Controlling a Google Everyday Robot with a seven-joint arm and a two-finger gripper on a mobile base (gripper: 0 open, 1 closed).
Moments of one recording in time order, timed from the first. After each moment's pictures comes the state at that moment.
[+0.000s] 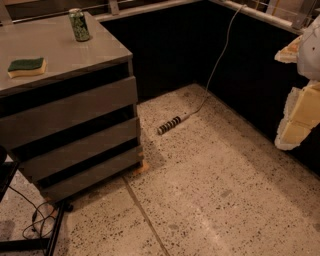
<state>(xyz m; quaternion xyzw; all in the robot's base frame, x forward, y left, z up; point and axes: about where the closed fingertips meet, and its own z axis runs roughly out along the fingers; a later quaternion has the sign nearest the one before) 0.438 -0.215 0.984 -0.60 0.78 -0.04 0.17</state>
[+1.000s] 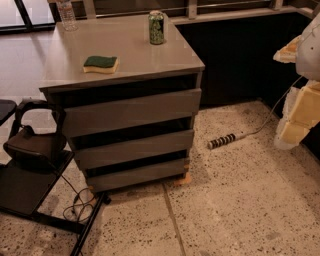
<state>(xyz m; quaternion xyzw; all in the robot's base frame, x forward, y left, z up) 0.438 -0.215 0.984 -0.60 0.78 -0.04 0.17</state>
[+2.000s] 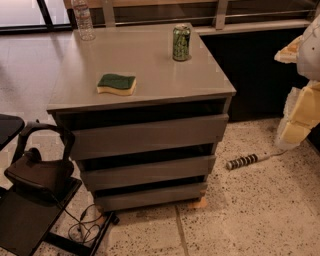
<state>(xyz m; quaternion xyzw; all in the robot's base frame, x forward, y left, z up) 0.438 -0.215 0.984 -0.60 0.78 -0.04 0.17</state>
